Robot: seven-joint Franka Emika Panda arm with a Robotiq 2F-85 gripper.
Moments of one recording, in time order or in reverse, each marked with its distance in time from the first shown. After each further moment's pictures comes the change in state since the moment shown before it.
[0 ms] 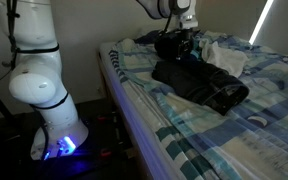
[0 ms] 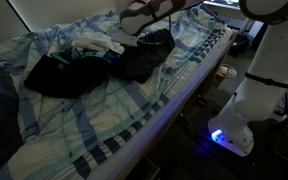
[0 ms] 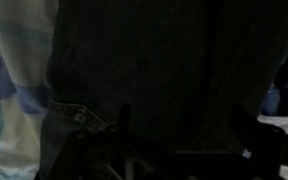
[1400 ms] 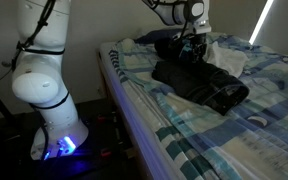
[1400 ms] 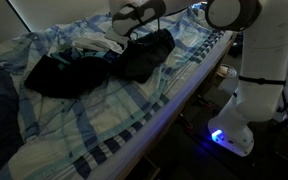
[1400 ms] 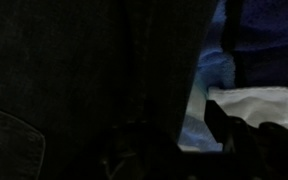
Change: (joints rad) arm 0.062 0.224 -0.105 0.255 0.007 0.046 0.021
